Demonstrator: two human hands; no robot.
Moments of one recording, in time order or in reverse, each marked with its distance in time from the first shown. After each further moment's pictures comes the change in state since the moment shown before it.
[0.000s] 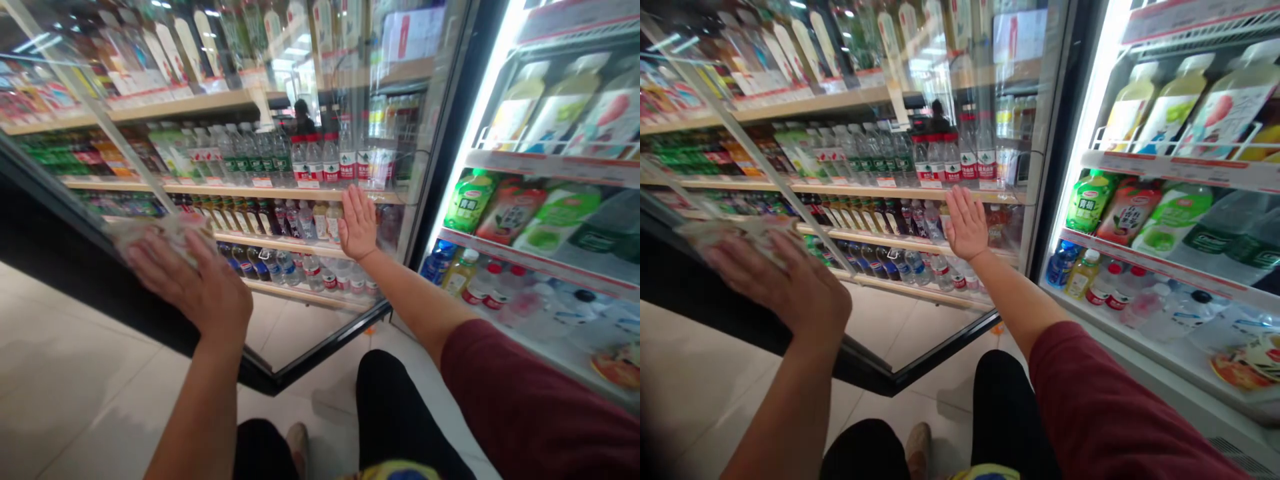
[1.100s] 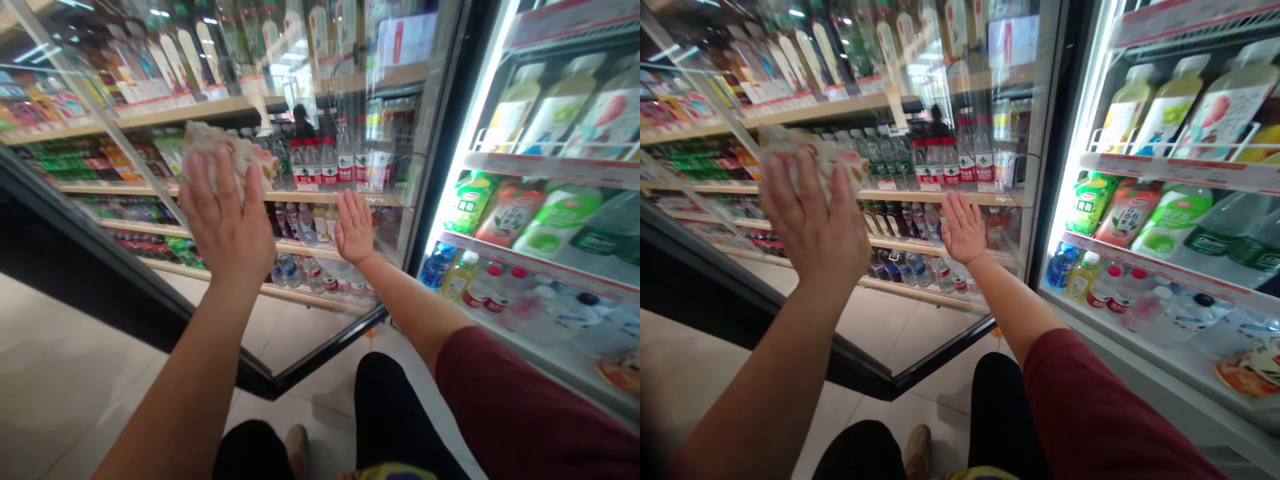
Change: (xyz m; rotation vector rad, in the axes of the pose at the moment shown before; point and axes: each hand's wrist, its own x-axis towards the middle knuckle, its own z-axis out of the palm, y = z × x) left_hand 0.078 0.059 0.015 -0.133 -0.049 0.286; right_hand 0.000 -0.005 -0.005 0.015 -0.002 0.001
